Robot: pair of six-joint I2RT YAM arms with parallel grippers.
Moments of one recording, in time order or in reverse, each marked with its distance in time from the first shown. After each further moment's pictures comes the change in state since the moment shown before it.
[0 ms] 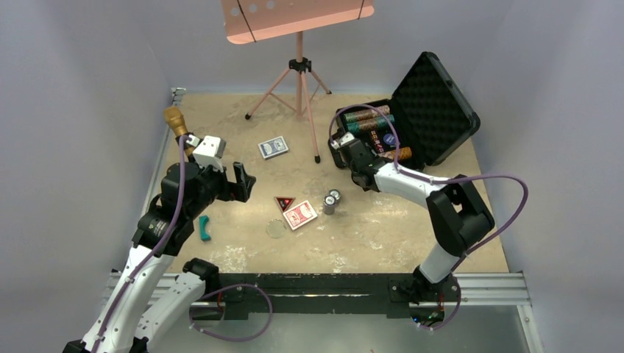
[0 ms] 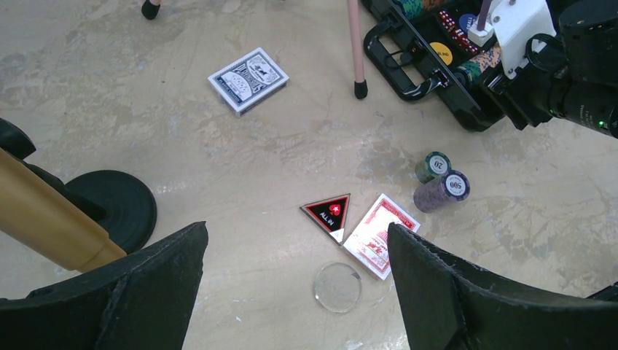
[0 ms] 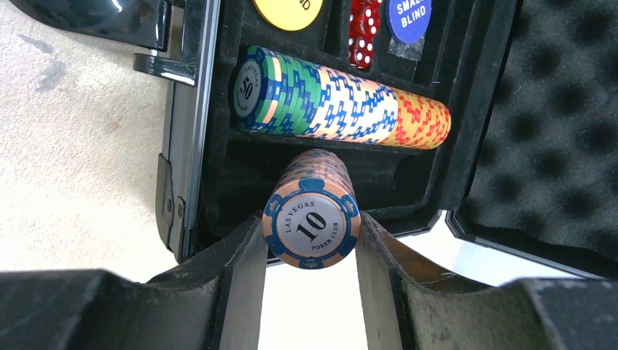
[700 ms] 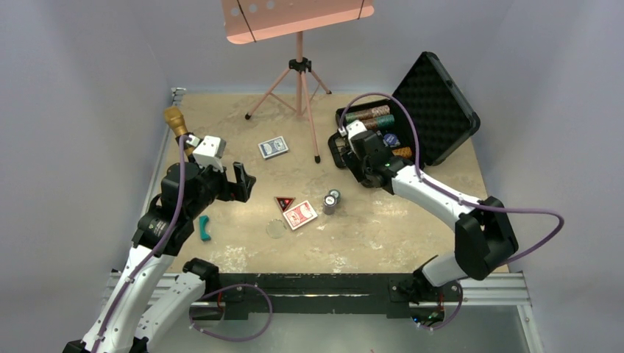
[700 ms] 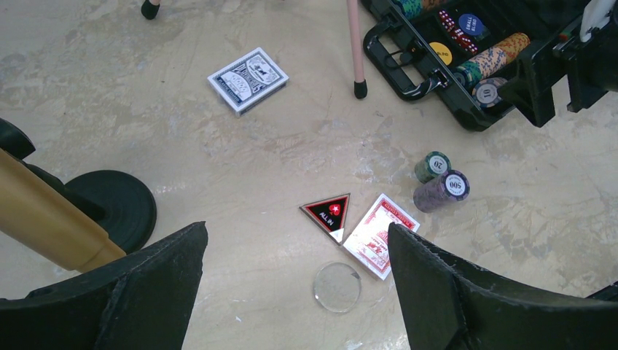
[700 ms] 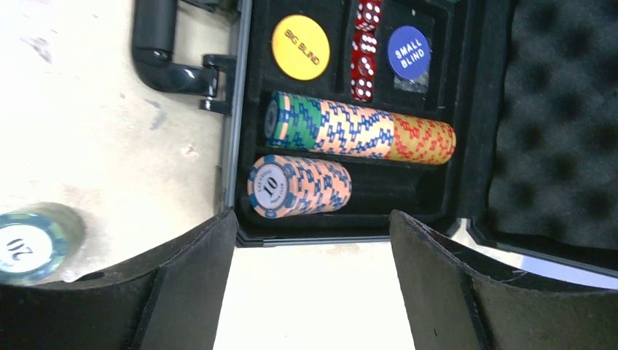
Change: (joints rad) left arm 0.000 0.000 0.000 0.000 0.001 0.000; right arm -0.013 -0.174 0.001 -0.025 -0.149 0.103
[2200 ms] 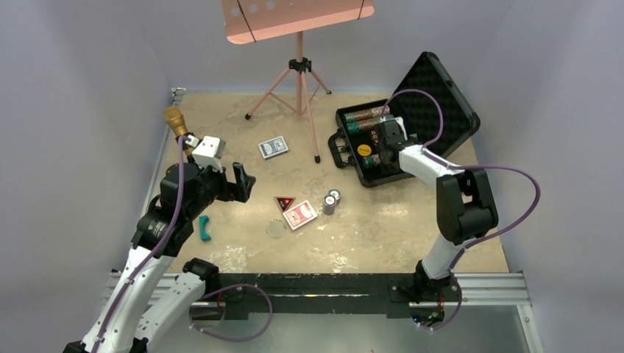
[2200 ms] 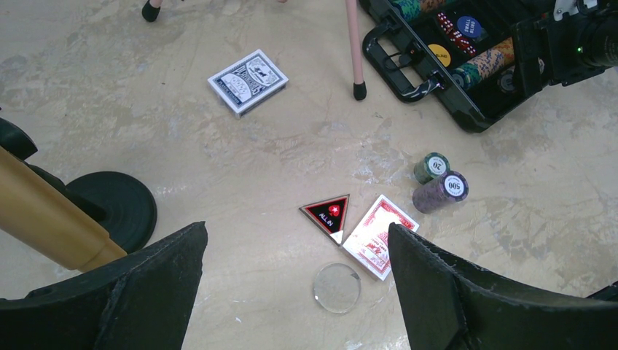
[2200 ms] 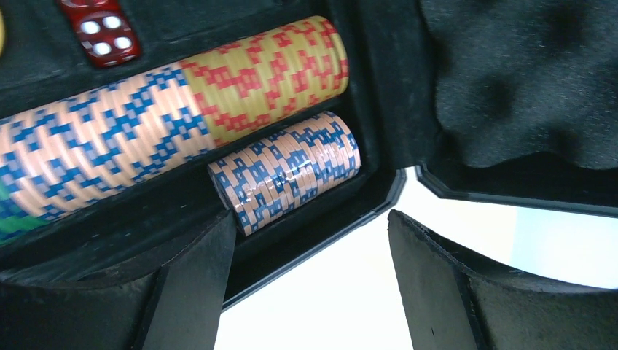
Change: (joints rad) left arm 0.000 -0.007 0.000 0.000 0.000 0.000; right arm -0.300 0.231 0.094 -0.092 0.084 0.229
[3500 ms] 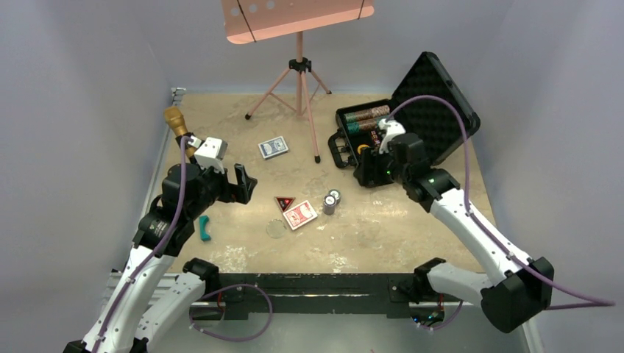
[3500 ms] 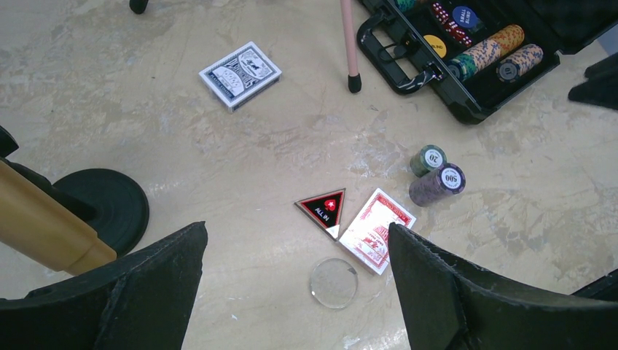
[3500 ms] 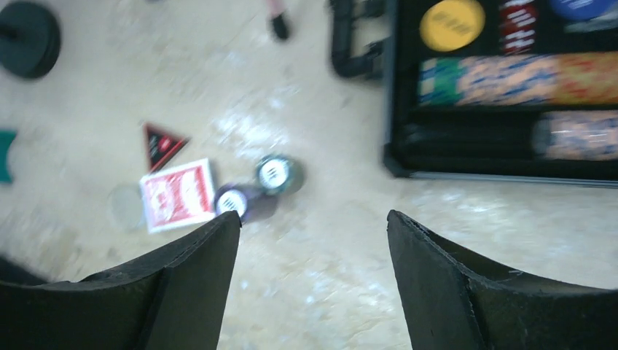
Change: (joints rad) left arm 0.000 0.001 -0.014 0.002 0.022 0.001; right arm 0.111 -0.634 -0.146 -0.046 -0.618 0.213
